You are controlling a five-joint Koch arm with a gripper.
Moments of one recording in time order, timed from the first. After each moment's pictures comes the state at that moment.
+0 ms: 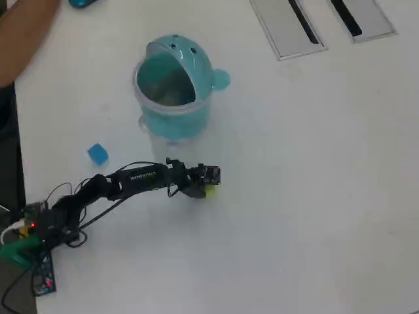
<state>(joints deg) -0.3 44.9 47.8 60.1 -70.9</state>
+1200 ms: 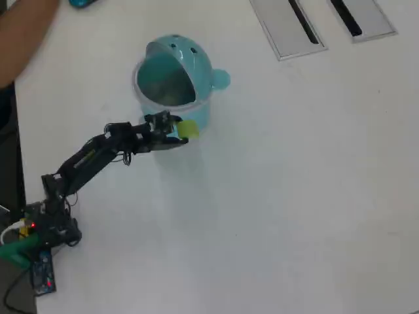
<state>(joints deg) -11.1 80.2 48.2 63.7 -68.4</state>
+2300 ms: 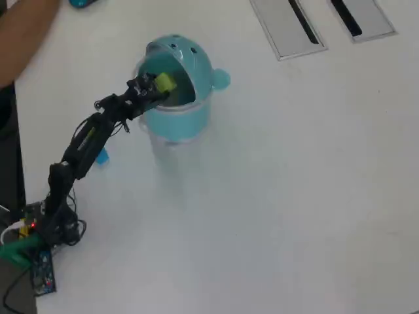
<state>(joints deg) -32.2 68.1 38.9 53.0 -66.7</state>
